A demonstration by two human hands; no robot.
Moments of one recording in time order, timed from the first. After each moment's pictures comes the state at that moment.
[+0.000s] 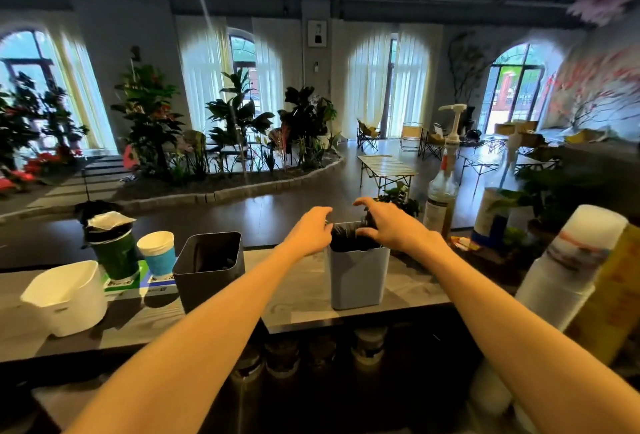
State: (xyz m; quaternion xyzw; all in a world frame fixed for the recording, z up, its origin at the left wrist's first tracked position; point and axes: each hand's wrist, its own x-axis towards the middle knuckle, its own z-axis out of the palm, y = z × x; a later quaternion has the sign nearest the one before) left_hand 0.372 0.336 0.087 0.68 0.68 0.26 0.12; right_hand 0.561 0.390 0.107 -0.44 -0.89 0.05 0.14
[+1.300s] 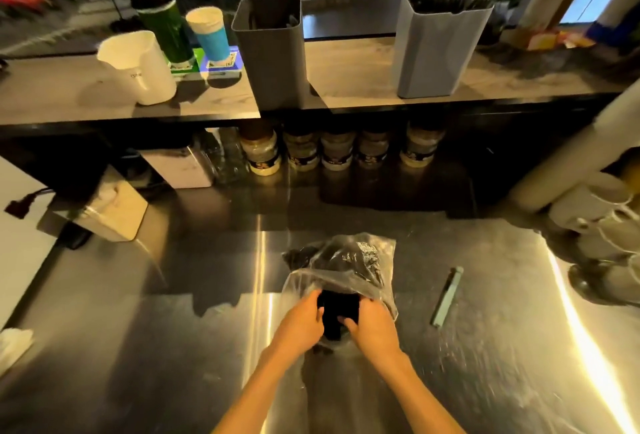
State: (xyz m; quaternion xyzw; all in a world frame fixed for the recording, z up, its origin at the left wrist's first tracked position) left_hand 0.407 -0.065 -0.255 0.46 0.78 0.12 0.40; right_hand 0.555 -0.004 -0.278 -0.56 -0.76 0.32 -0.04
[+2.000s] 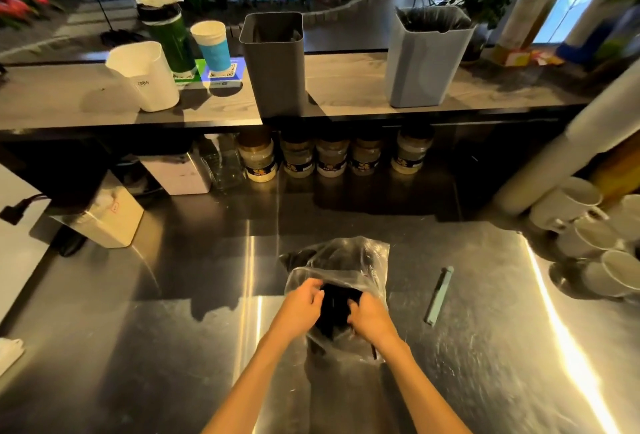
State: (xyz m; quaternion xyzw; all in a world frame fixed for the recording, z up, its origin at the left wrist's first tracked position) left_hand 0.395 -0.059 -0.236 0.43 0.77 0.23 0.42; right_hand 0.545 0.003 -0.262 -0.61 -0.64 0.46 -0.02
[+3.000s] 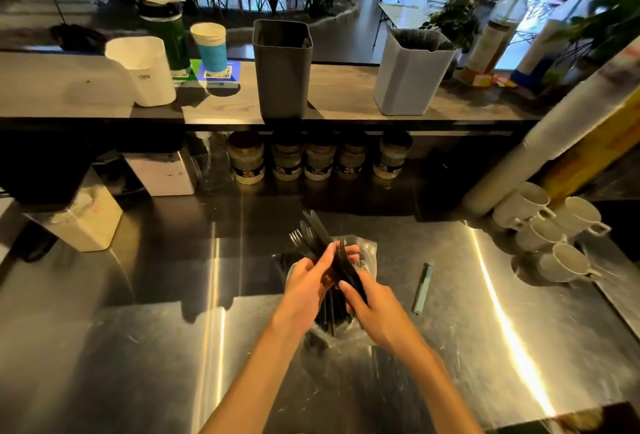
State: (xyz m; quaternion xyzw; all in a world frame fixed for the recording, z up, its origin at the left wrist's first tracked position) left_hand 0.405 -0.076 -0.151 0.18 0.43 0.62 0.63; right_hand 0.548 -0.058 -0.140 -0.48 -0.74 0.44 0.16
